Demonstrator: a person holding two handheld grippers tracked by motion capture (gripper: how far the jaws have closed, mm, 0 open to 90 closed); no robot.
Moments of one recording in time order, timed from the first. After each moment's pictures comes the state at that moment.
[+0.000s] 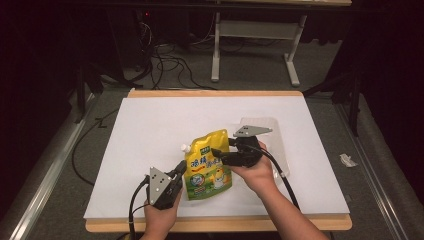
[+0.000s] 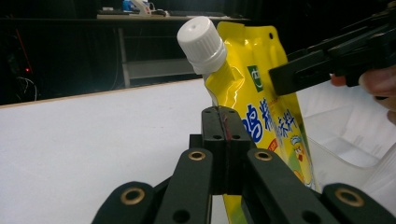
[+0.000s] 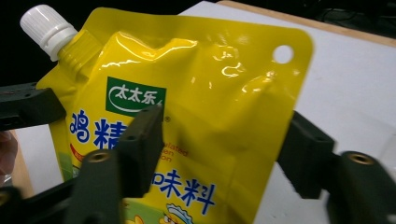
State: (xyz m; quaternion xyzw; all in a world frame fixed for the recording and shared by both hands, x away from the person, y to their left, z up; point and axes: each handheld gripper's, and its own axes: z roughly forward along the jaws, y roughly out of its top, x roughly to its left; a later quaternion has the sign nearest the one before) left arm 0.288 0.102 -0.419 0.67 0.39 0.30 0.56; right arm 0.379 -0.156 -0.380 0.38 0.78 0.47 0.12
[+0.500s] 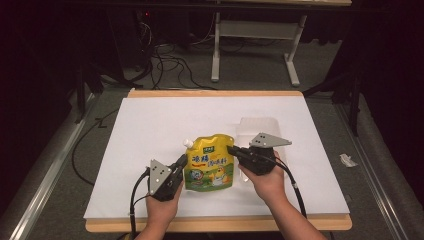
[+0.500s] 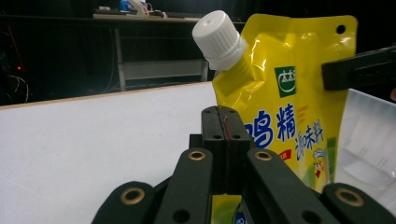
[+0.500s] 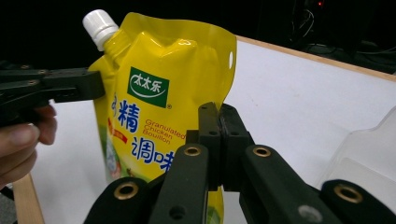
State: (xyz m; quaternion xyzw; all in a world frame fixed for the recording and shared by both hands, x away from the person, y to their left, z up) left arm 0.307 0.101 -0.418 0.66 0.39 0.29 0.57; right arm 0.350 -0.184 -0.379 0.36 0.76 0.52 0.16
